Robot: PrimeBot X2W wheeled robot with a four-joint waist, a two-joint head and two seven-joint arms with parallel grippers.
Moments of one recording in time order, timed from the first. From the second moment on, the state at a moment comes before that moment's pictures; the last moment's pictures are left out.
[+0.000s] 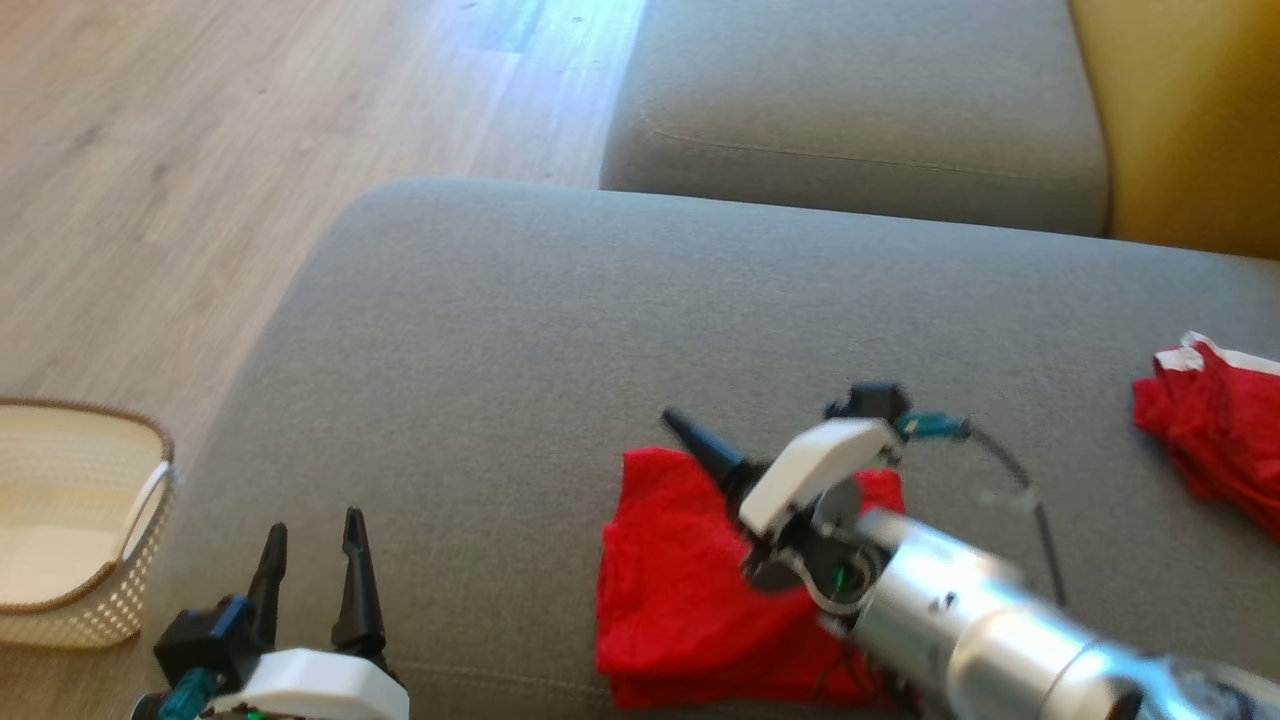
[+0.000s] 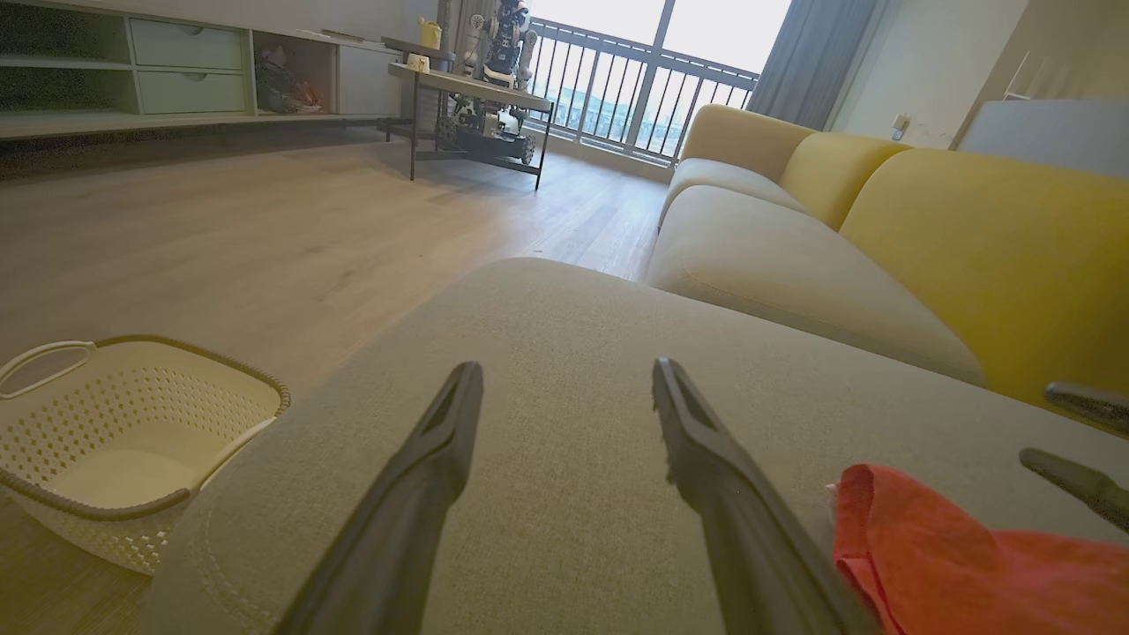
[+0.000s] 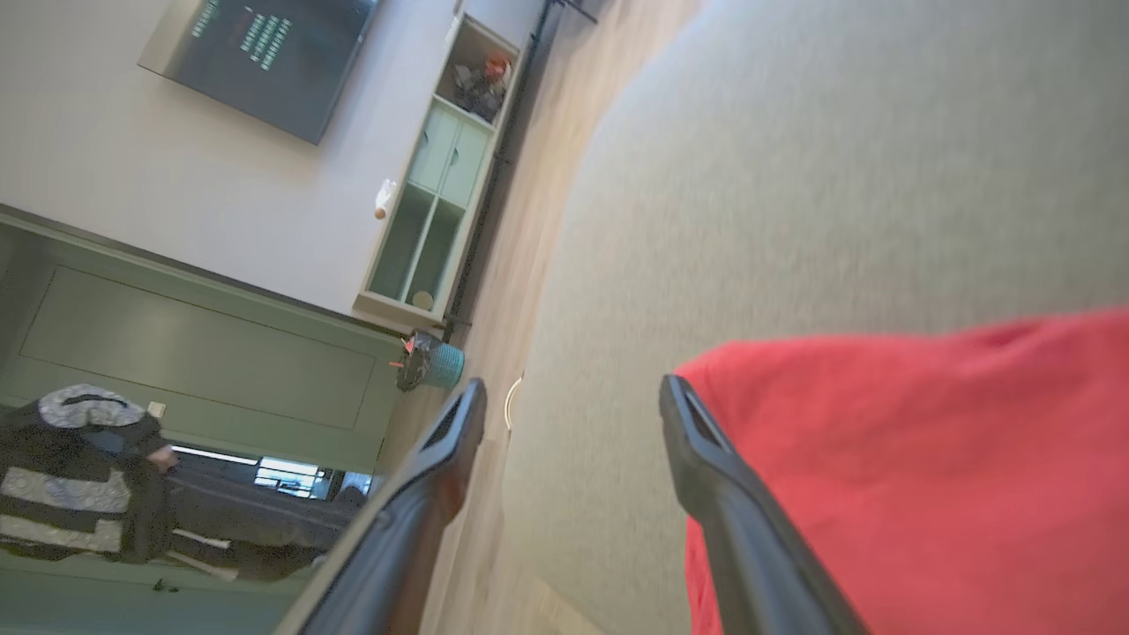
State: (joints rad) left arm 0.13 0.06 -0.10 0.17 -0.27 0.06 -0.25; right arm -0.72 -0.06 1.28 0.94 2.01 0.13 -0.17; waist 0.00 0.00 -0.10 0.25
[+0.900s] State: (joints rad) left arm 0.12 0.05 -0.06 0.10 -0.27 0.08 -0.25; right arm -0.42 -0.35 0.33 0.61 0.55 0.13 -0.25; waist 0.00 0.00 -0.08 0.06
